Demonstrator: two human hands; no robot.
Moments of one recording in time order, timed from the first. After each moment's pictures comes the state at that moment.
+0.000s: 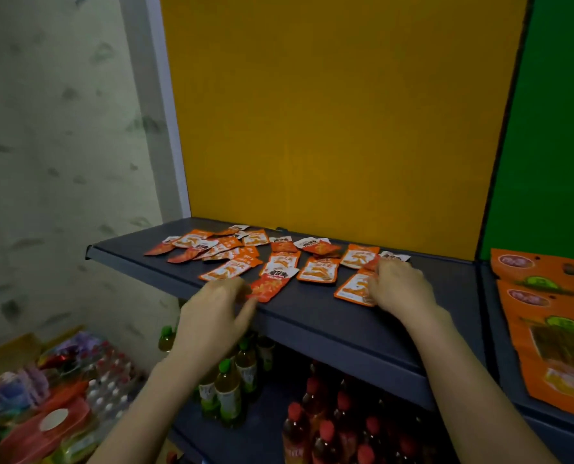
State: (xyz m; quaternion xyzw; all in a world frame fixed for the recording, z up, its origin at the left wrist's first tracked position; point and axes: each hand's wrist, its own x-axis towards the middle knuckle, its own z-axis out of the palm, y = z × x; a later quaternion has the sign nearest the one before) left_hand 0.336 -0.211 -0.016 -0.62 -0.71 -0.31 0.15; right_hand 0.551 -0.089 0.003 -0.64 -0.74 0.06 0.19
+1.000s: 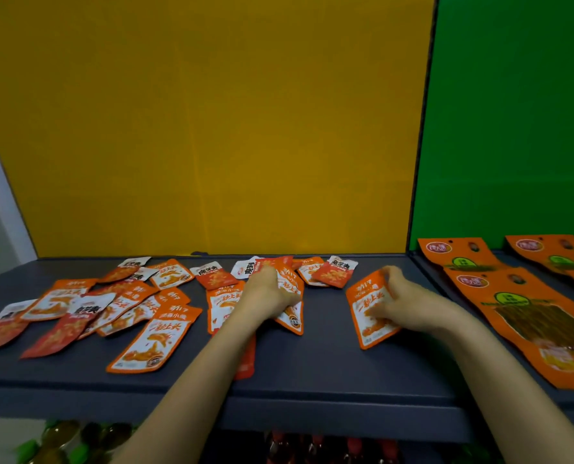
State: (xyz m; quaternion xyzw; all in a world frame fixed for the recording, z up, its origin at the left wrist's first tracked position) left_hand 0.357 -0.013 0.001 -0.71 -0.62 -0.25 -0.21; right_hand 0.550 -0.083 0.014 -0.74 -0.59 0.25 0.21
